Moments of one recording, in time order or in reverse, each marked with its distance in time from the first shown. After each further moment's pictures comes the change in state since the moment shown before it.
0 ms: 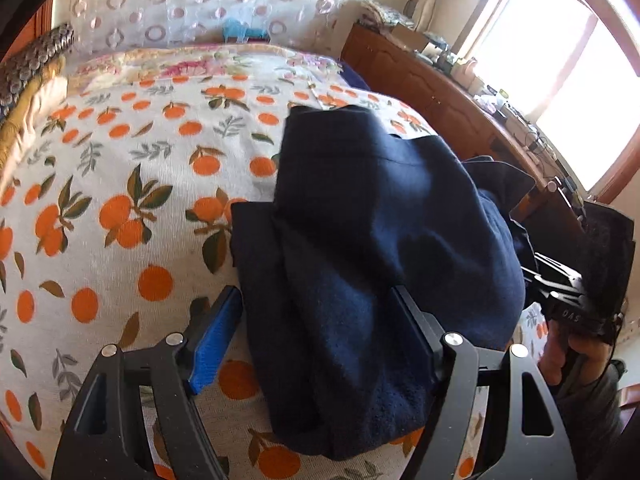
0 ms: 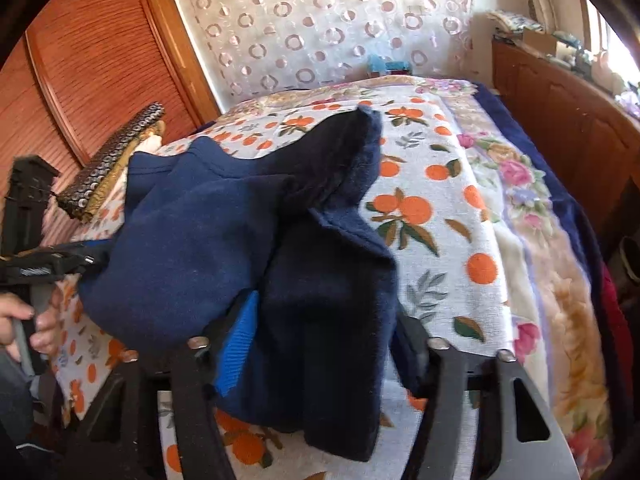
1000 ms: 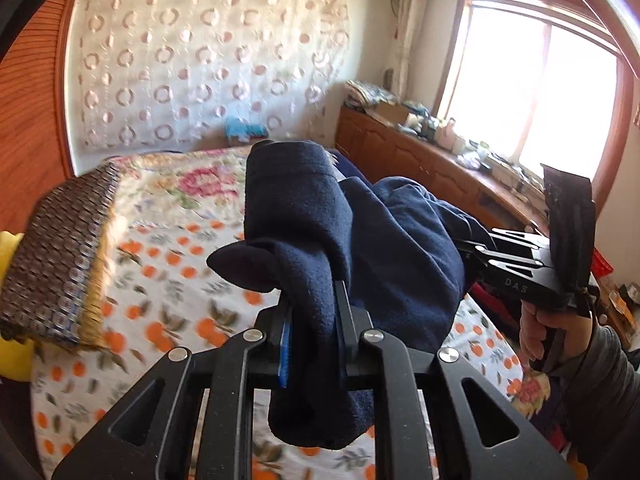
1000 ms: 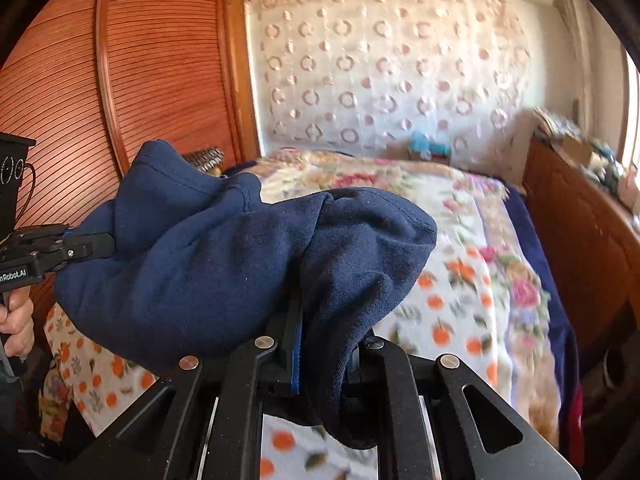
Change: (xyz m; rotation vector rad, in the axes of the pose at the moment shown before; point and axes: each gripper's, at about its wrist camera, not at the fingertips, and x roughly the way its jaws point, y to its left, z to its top) left arm -0.143 -0.002 0.034 0.118 -0.329 0.065; right arm -0.037 0.102 0.081 -0.292 -0.199 -0.014
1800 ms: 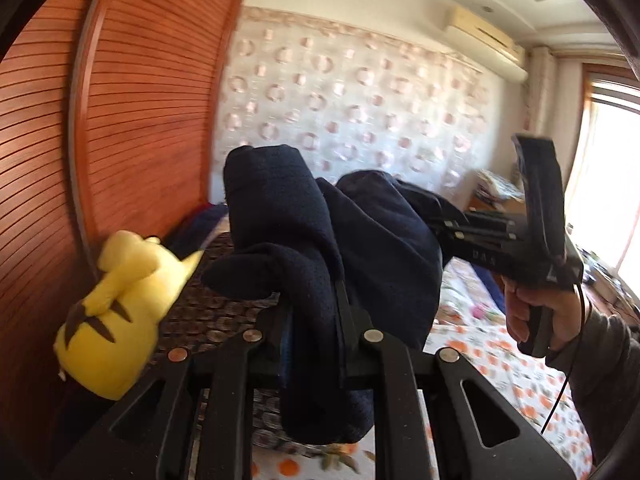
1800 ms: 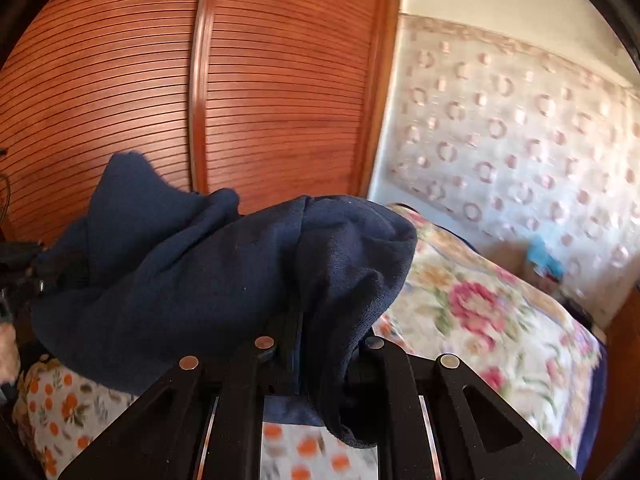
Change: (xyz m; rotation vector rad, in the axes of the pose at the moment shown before) left arm -0.026 0.226 0.026 -0.263 -0.249 0.385; right arm 0.285 0.116 0.205 -0.380 -0.071 0.319
